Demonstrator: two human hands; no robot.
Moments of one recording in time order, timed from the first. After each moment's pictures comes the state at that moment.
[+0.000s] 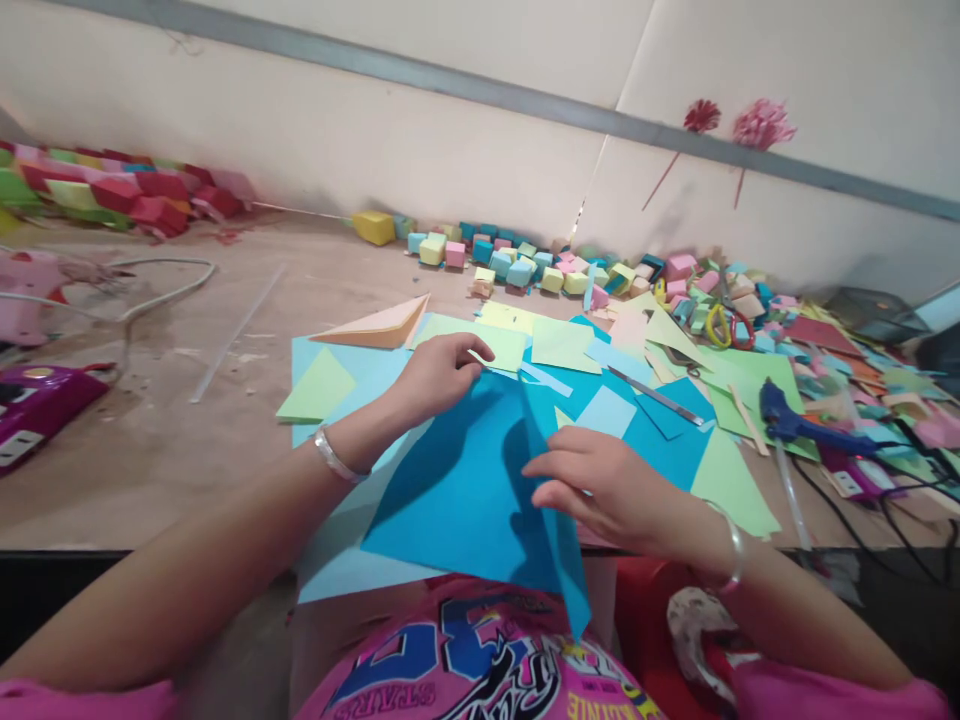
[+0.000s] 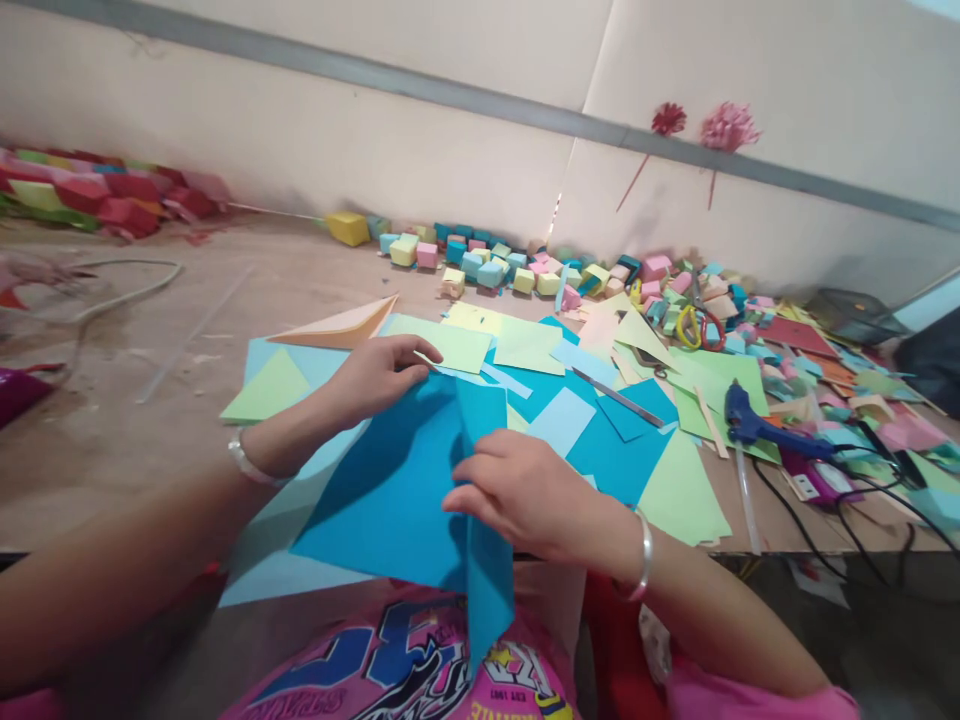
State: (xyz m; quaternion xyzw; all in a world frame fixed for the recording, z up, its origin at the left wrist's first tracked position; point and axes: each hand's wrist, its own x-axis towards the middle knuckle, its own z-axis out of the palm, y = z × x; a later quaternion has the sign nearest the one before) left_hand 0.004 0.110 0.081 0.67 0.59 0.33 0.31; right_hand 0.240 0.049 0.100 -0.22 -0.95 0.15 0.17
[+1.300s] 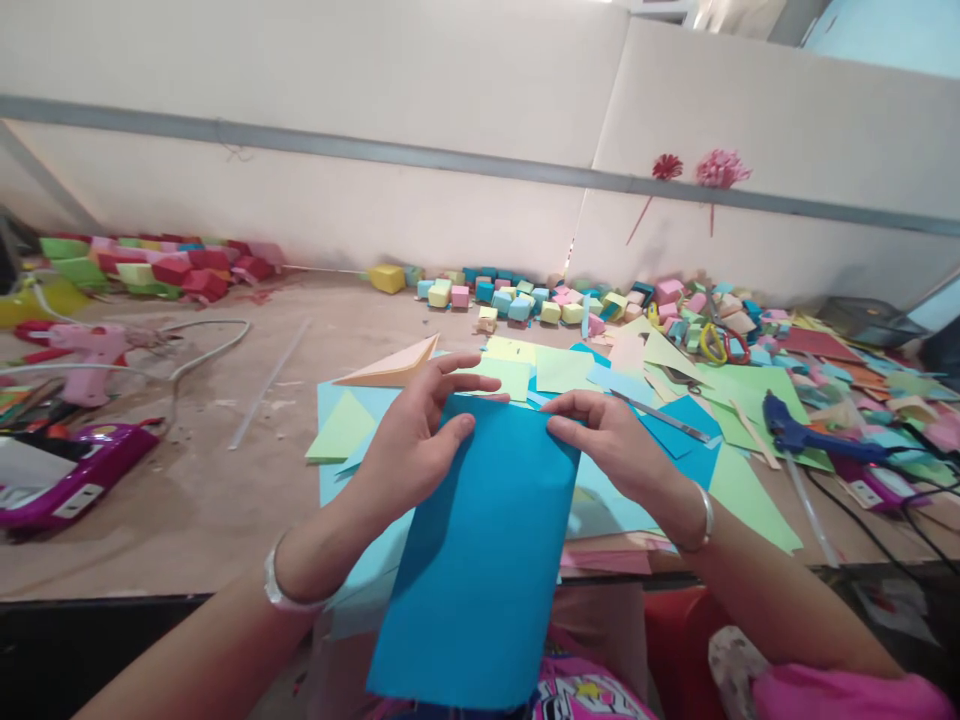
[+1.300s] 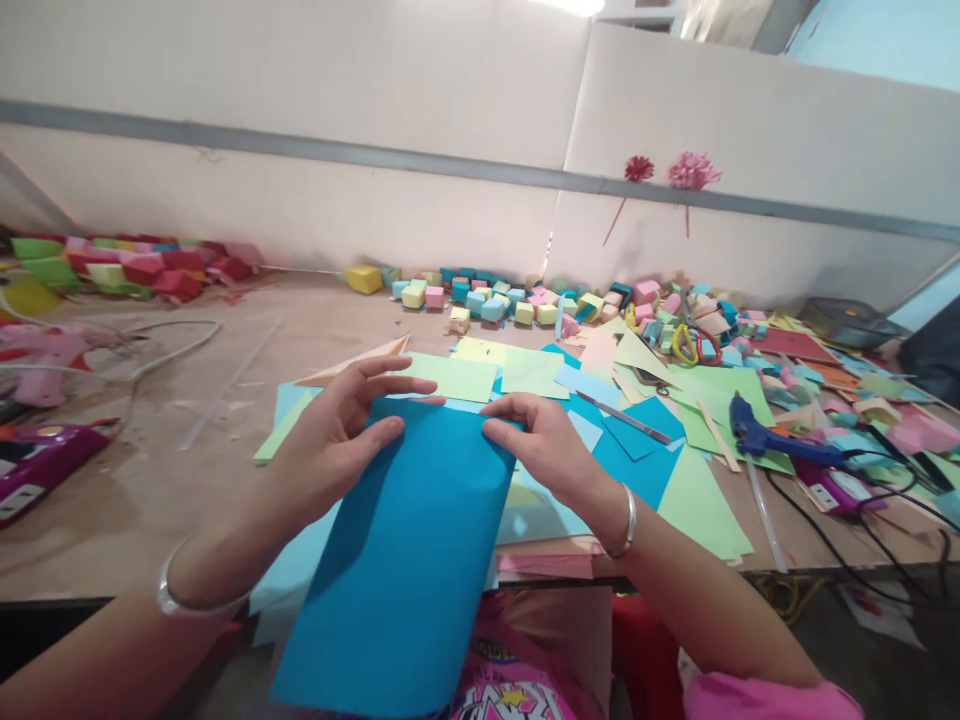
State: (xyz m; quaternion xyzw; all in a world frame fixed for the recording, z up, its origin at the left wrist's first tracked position) left_hand 0.000 0.040 0.120 0.63 0.47 0.49 0.38; right_hand 0.226 0.087 0.097 -0.42 -0.67 0.49 0.36
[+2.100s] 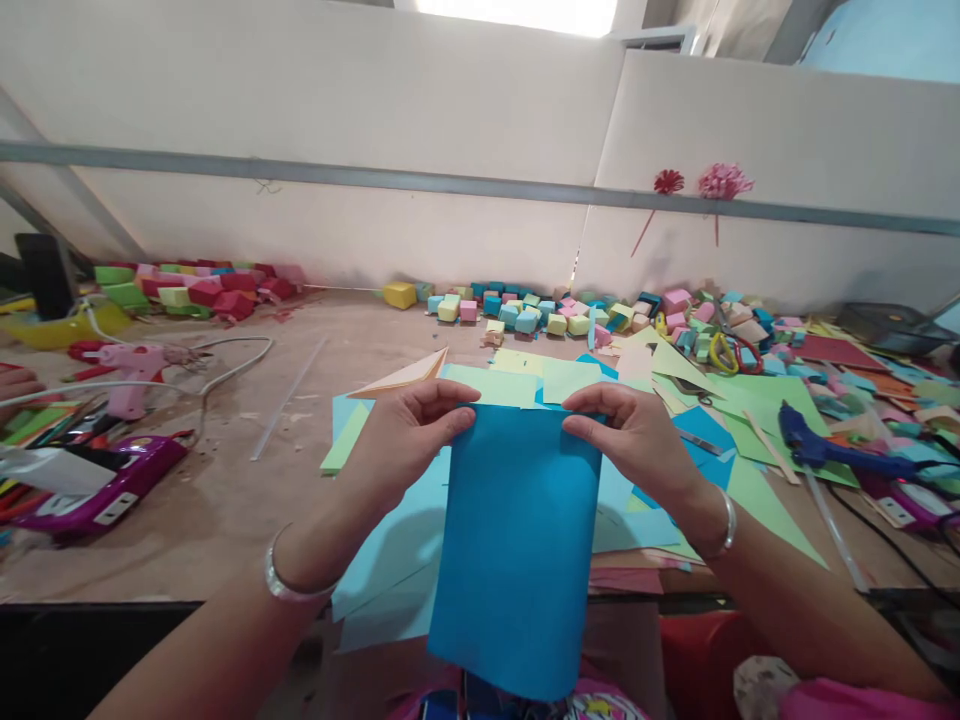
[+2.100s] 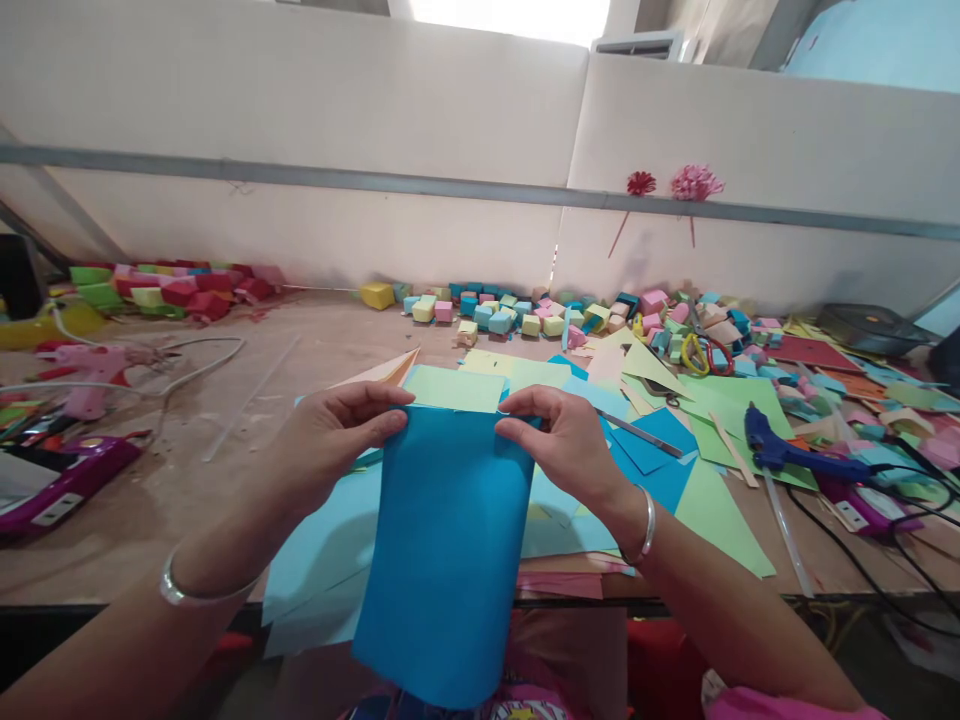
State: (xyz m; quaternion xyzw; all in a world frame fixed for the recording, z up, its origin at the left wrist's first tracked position) left_hand -0.012 0.047 0.131 0.53 0.56 0.49 0.41; right_hand 0.233 0.090 0.111 -0.41 -0.71 0.37 0.44
